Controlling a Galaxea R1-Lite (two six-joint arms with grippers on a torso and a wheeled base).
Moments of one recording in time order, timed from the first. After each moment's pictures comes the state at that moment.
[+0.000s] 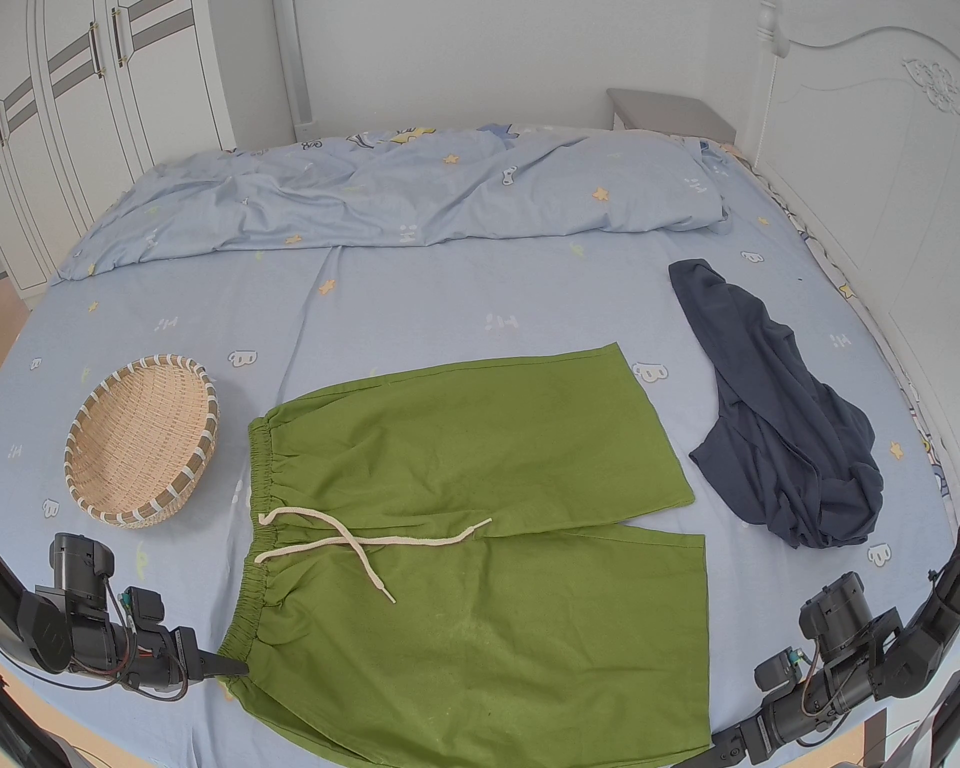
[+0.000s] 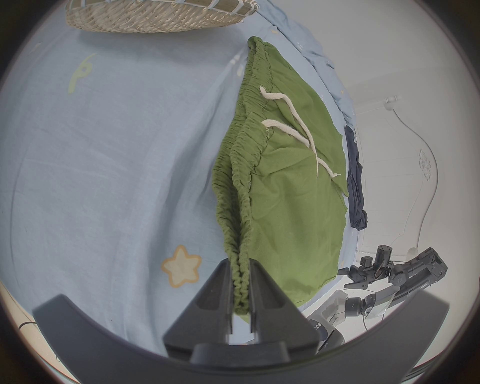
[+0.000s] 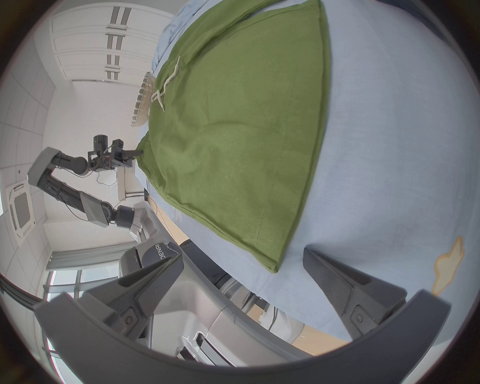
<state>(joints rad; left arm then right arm) 0.21 1.72 -0.19 -0.44 -0.66 -0.18 0.36 1.86 -0.09 -0.52 0.61 0.11</state>
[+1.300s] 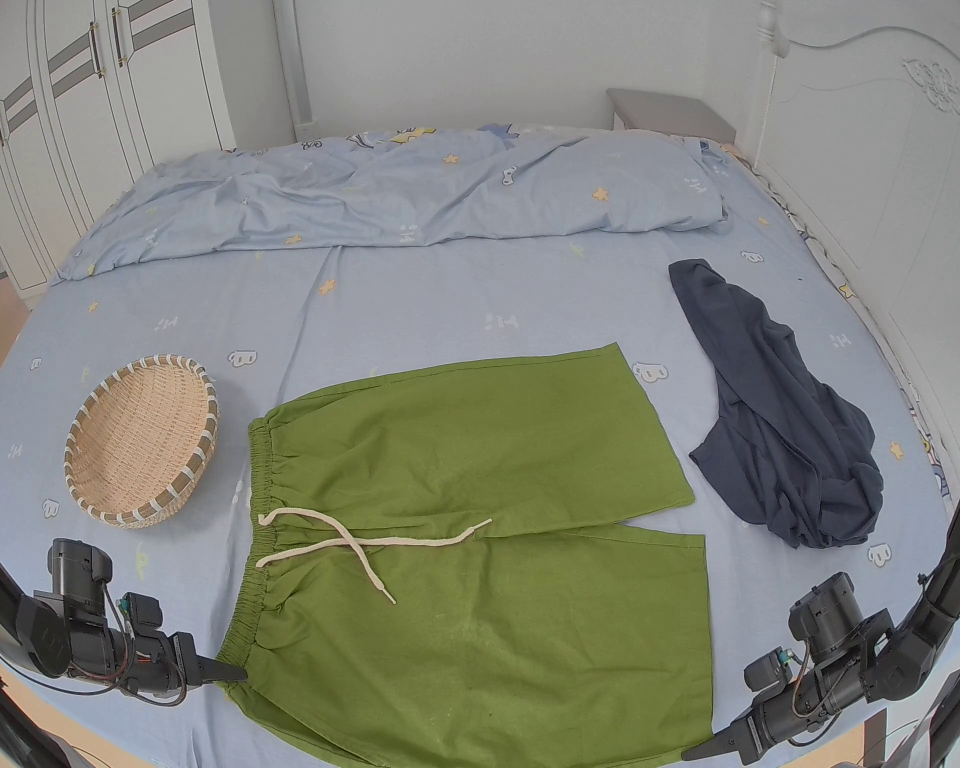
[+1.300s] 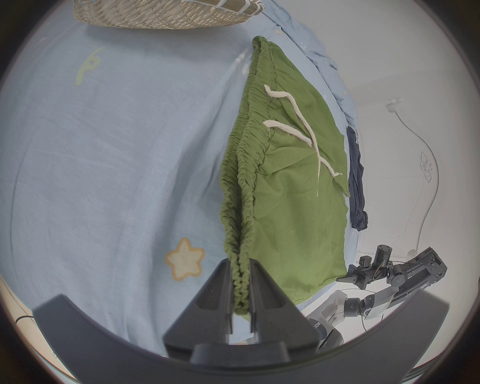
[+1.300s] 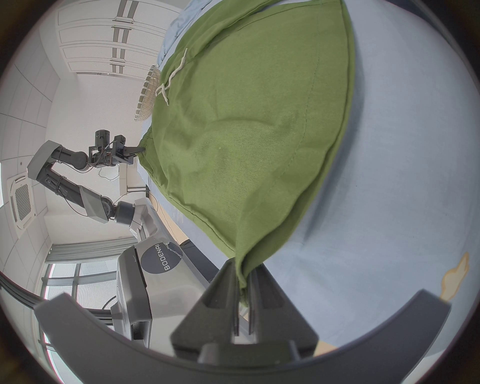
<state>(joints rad) 0.22 1.71 -0.17 -0.43 -0.66 -0.18 0.40 1.89 -0.10 -0.56 0.61 0.12</state>
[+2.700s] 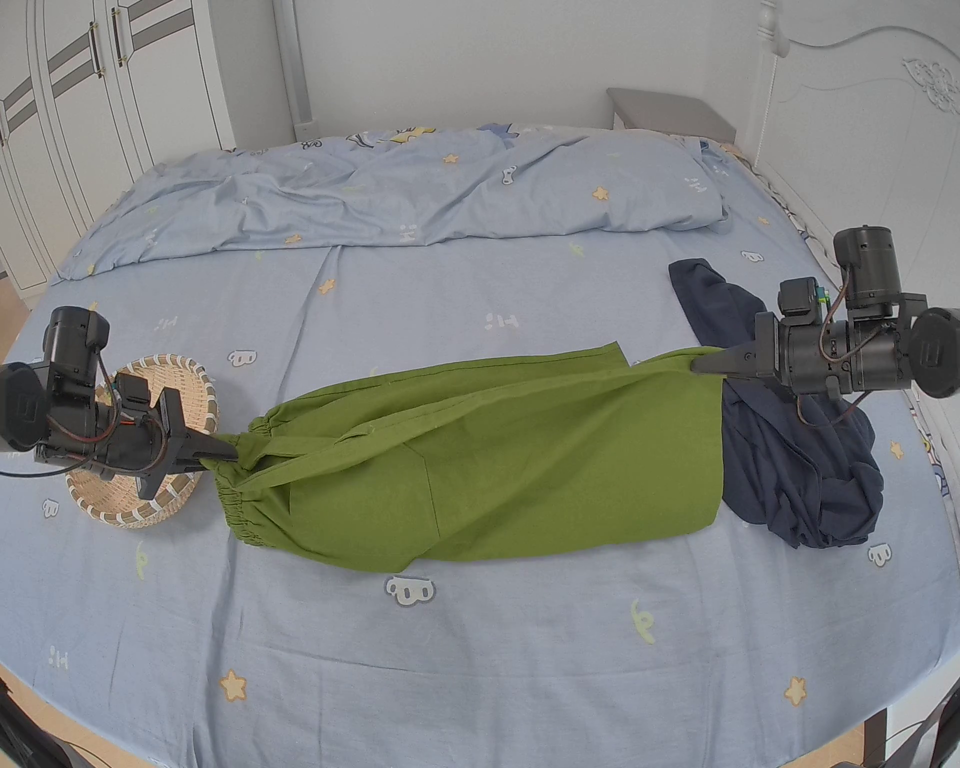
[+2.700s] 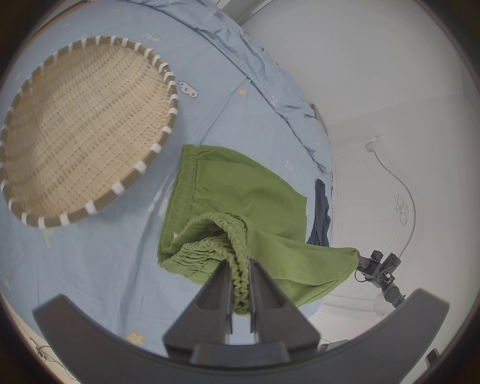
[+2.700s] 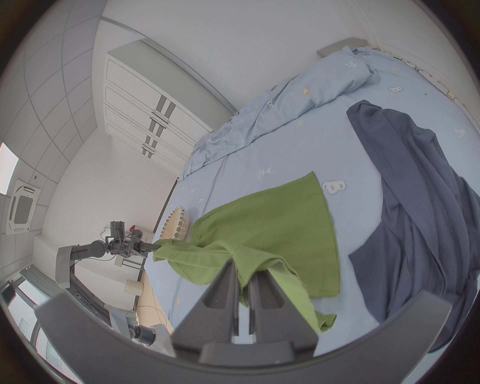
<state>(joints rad) 0.12 1.71 -1.07 0.15 -0.65 -0.48 0.18 1.78 -1.27 0.05 0.59 0.29</state>
